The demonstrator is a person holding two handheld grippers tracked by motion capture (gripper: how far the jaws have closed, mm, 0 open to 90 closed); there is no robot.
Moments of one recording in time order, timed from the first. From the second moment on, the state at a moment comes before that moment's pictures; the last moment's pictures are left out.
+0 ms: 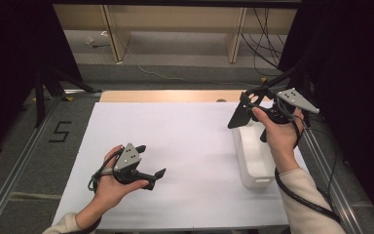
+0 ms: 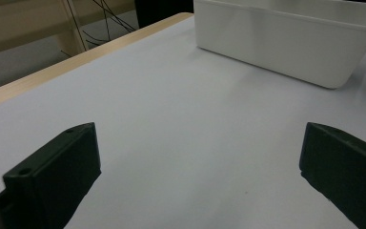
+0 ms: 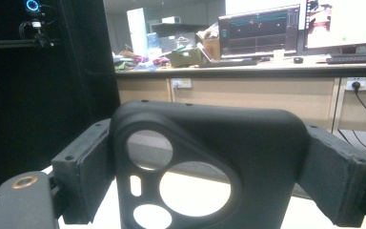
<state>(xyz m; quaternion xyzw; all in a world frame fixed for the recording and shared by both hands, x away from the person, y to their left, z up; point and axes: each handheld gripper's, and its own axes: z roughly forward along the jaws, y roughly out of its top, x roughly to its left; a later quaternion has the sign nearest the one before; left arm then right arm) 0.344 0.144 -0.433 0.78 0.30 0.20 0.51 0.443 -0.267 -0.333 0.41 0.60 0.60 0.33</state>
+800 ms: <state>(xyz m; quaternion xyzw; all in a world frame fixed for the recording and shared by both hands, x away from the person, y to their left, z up) 0.344 0.144 -0.433 0.78 0.30 0.20 0.51 0.445 -0.279 -0.332 0.42 0.59 0.60 0.34</state>
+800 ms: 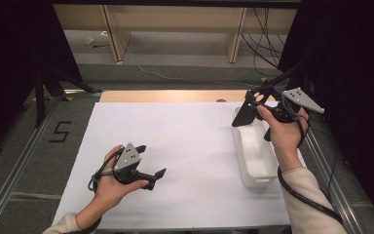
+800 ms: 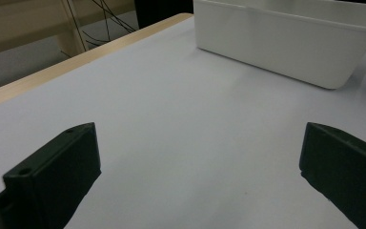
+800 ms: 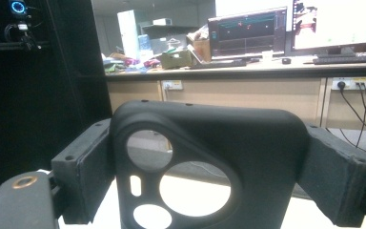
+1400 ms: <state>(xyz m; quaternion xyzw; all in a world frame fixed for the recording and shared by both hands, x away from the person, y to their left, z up) 0.344 0.144 -0.433 0.78 0.30 0.20 0.51 0.447 -0.284 -0.334 0.43 0.59 0.60 0.35</state>
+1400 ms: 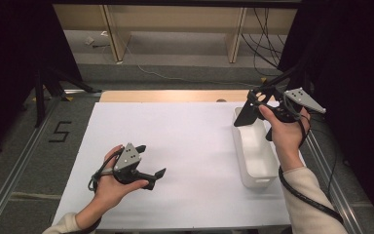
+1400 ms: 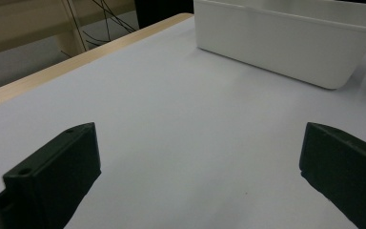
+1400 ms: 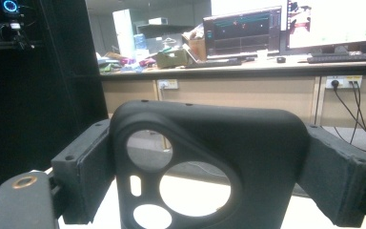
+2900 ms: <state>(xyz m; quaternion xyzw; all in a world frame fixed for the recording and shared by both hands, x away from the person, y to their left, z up) 0.344 0.144 -0.434 0.78 0.30 0.20 0.51 0.451 -0.295 -0.338 0.44 0.58 0.58 0.36</state>
